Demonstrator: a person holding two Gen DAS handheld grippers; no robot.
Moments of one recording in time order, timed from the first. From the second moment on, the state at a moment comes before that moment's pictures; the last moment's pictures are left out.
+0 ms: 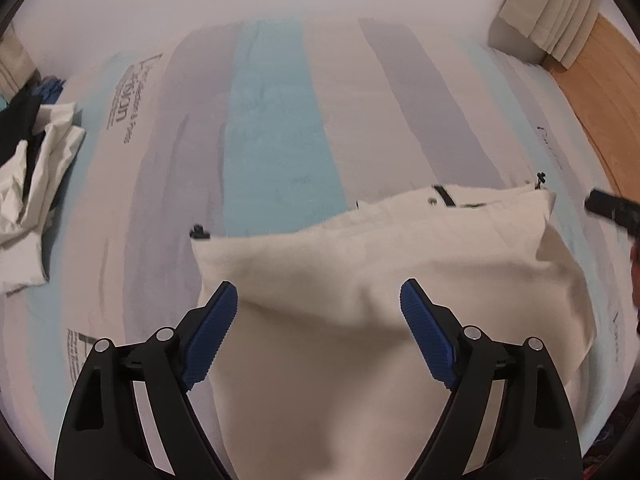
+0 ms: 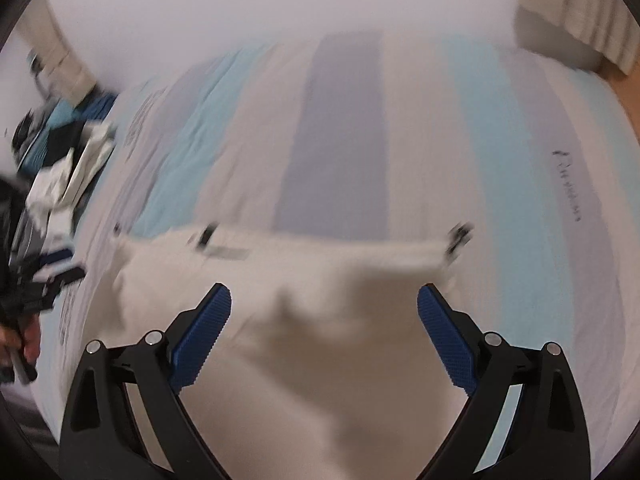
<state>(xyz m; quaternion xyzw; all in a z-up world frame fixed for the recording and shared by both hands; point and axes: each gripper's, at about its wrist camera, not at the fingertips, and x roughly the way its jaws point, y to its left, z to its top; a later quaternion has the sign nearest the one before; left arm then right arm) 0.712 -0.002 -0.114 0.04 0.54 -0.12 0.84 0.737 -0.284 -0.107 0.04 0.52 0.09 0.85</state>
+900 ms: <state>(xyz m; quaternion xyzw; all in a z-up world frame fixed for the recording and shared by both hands) 0.639 0.102 -0.211 -0.07 0.62 -0.14 0.77 0.663 -0.150 -0.220 0.04 0.56 0.04 0.82</state>
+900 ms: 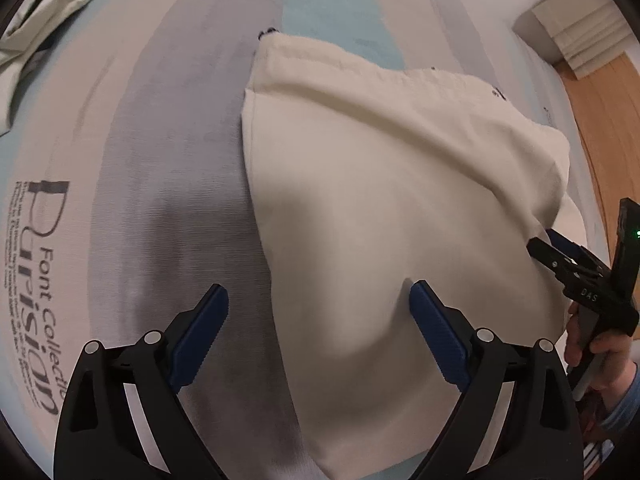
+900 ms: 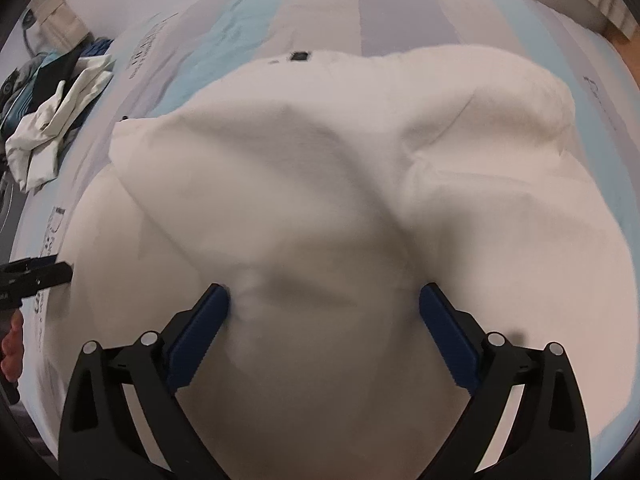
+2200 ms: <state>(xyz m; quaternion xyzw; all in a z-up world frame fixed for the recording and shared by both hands) 0.640 0.031 -0.234 -0.06 0.63 -0.18 0.75 0.636 -0.156 -0.237 0.04 0.52 0.05 0.85</state>
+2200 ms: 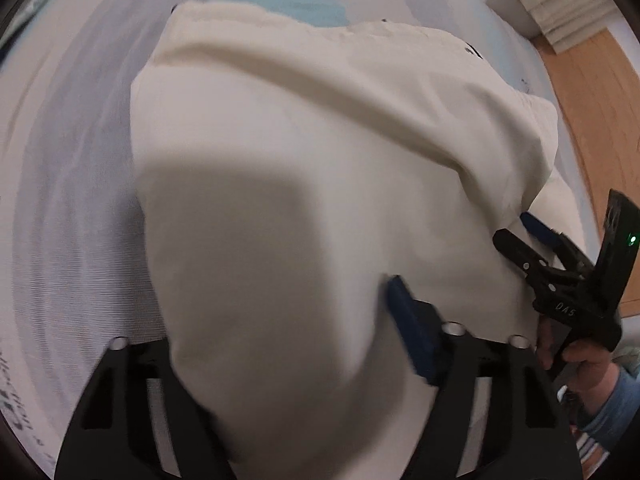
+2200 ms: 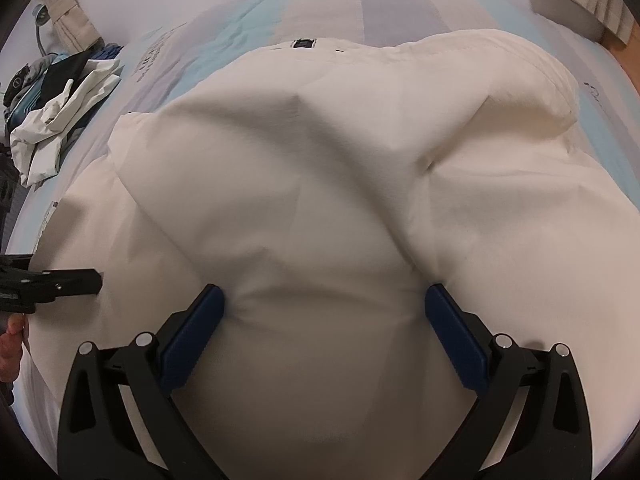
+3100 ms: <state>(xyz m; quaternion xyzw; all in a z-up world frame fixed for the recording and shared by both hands) 0.621 -0.001 -0.140 -0.07 0.58 -0.19 0.79 0.605 -0.205 -0.192 0.04 0.49 0.04 0.87</state>
